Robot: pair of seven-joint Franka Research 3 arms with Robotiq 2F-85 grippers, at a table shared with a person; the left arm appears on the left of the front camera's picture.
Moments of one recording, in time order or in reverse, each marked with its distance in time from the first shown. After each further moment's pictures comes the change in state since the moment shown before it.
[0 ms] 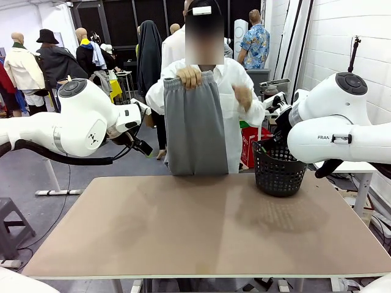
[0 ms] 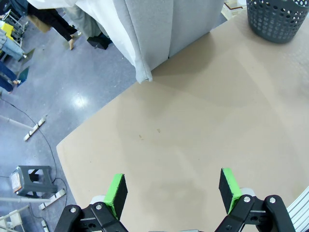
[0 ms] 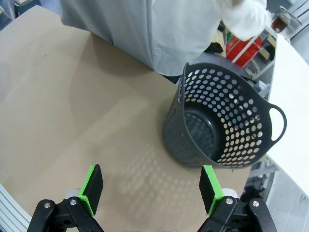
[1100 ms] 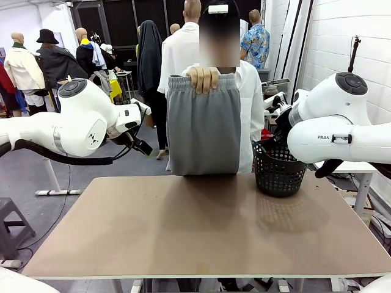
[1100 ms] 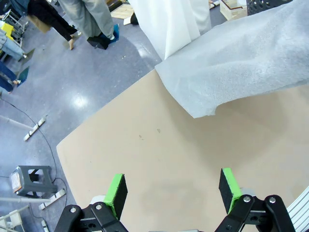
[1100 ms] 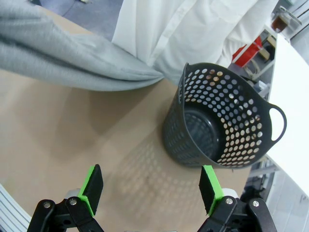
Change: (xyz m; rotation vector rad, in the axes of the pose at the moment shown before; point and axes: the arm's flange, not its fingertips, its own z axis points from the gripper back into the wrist) left arm 0.000 0.000 0.000 0.000 0.000 0.000; right arm 0.000 0.000 0.000 0.000 0.000 0.000
